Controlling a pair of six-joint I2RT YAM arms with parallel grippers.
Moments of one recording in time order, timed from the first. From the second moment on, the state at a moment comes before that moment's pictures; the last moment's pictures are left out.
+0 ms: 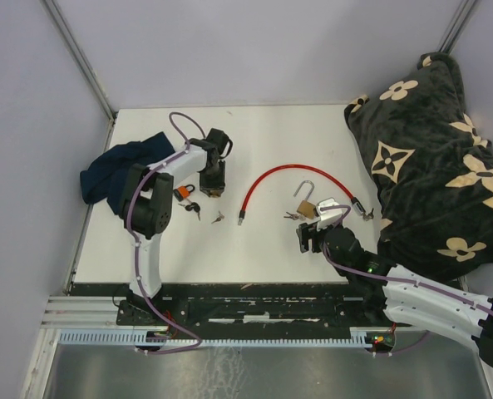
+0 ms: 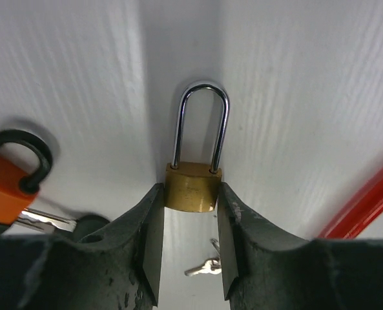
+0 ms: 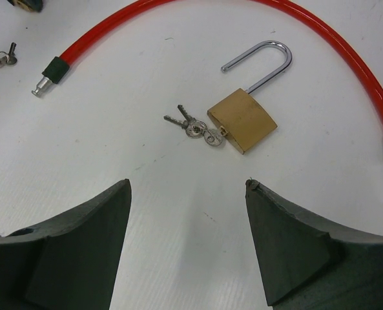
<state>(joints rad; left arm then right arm) -0.38 2.11 1.59 -0.79 -0.10 -0.36 0.93 0.77 0.28 0.08 0.51 0.23</state>
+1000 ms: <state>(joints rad) -0.52 1.85 1.20 -0.68 0.07 -0.53 0.93 0.80 0.28 0.08 0.46 0.25</state>
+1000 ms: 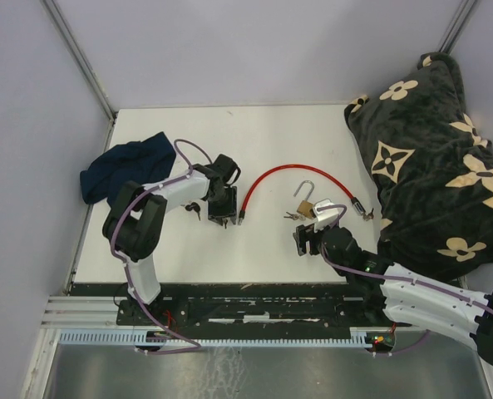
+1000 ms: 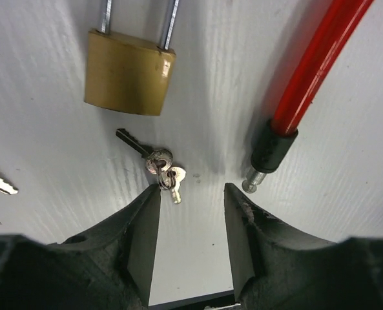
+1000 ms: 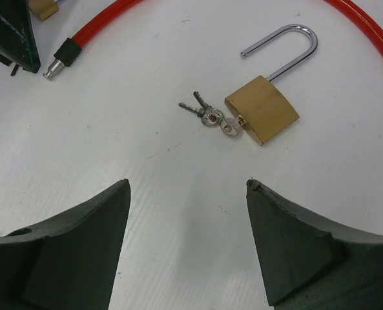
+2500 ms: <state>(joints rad) -0.55 1.51 1.02 -0.43 0.14 -0.54 0.93 0.94 0.40 0.13 0.31 0.26</state>
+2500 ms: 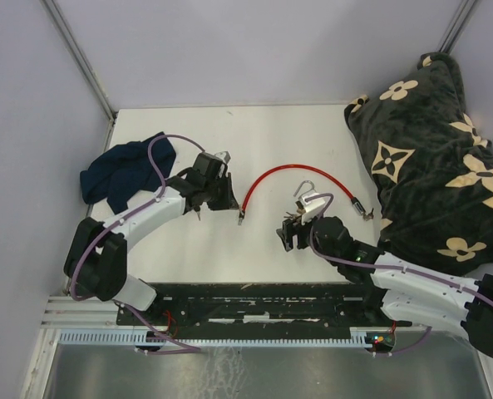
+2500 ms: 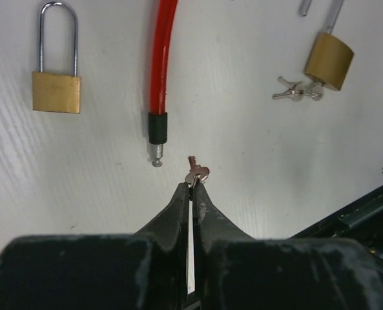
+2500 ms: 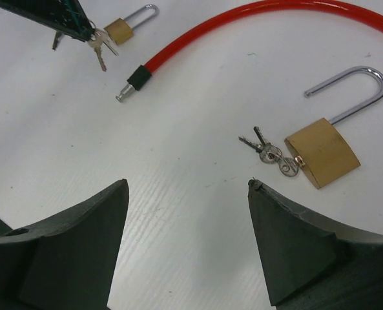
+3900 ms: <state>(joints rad) -0.56 1.39 0.90 -0.22 0.42 -0.81 0.68 1.29 0.51 0.54 -0.40 0.27</state>
